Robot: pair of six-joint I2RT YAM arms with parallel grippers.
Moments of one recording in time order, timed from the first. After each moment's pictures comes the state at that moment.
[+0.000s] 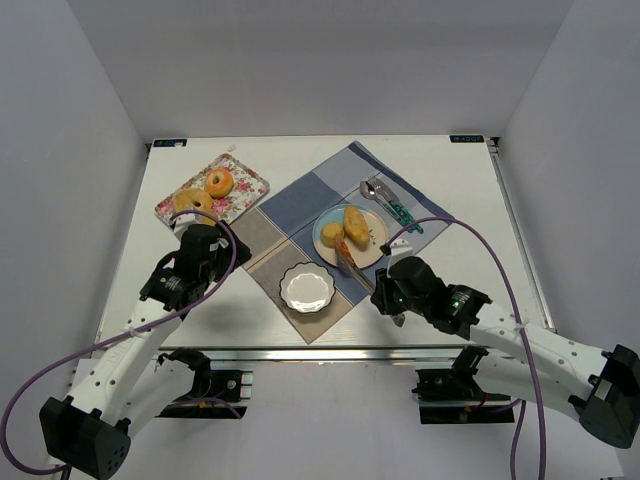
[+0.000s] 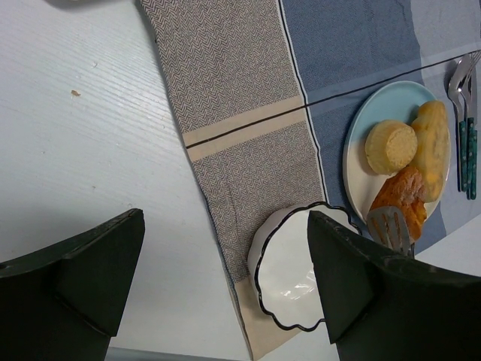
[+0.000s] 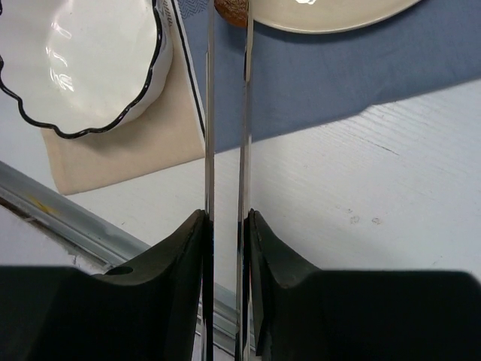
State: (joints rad) left arm -0.38 0.84 0.75 -0.61 -0.29 -0.82; right arm 0.91 0.90 0.57 -0.43 0.16 0.44
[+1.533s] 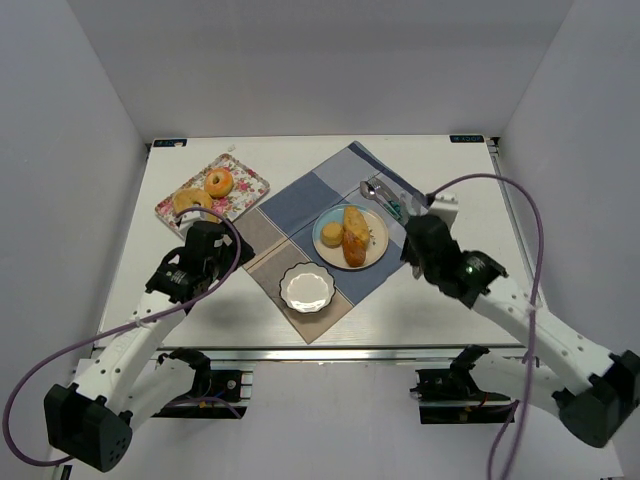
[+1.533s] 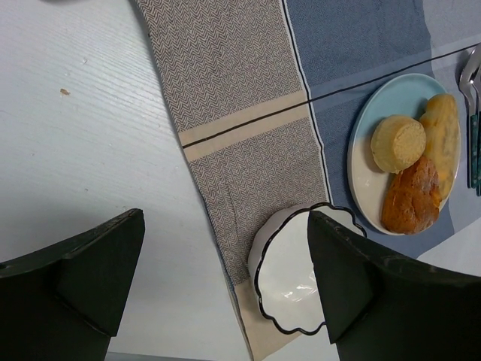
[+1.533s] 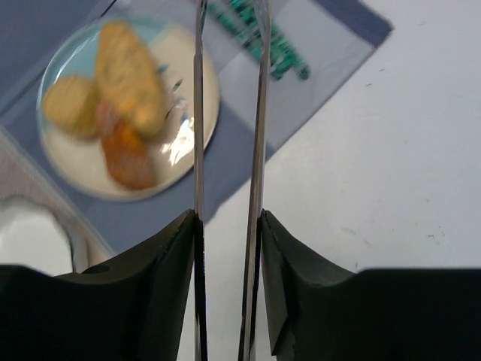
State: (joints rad) left arm -0.38 0.90 0.75 -0.58 -0.27 -0.81; right arm 0.81 0.94 0.87 -0.66 0.60 0.55
